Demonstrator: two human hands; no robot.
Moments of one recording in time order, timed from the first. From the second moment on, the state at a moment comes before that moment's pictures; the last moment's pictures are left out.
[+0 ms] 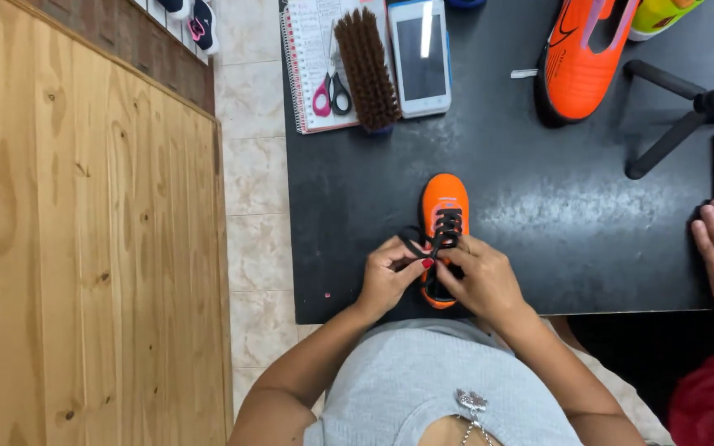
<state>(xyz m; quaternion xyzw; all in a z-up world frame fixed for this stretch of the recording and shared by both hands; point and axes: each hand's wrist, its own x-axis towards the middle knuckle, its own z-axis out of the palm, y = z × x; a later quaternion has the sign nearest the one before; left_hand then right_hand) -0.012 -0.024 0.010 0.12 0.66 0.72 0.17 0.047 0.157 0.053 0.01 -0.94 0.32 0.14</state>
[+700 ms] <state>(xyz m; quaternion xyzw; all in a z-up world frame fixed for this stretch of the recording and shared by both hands) -0.030 -0.013 -0.020 0.05 0.60 0.77 0.18 0.030 0.152 0.065 0.01 -0.95 0.31 0.11</state>
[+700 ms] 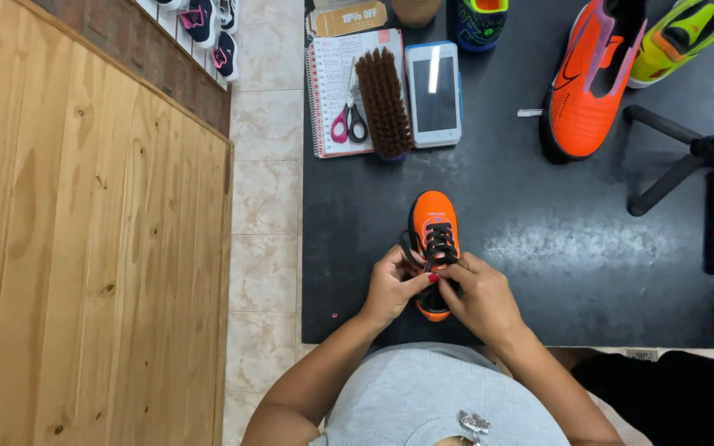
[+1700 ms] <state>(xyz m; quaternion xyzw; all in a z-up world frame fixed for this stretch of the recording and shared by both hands) -0.026 -0.021 0.021 0.10 0.63 0.76 0.15 0.137 0.213 0.133 -0.10 -0.90 0.42 0.11</state>
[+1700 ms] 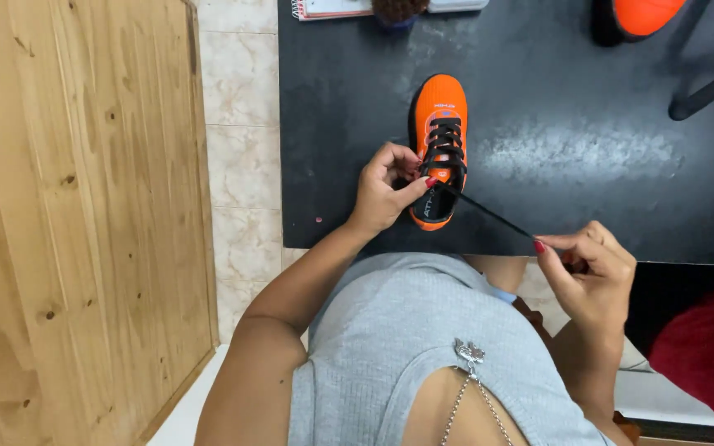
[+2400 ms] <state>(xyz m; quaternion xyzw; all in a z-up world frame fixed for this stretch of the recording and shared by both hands) -0.033 -0.025 0.020 0.14 0.71 0.69 0.10 0.055 0.194 0.122 0.04 -0.92 0.40 0.04</state>
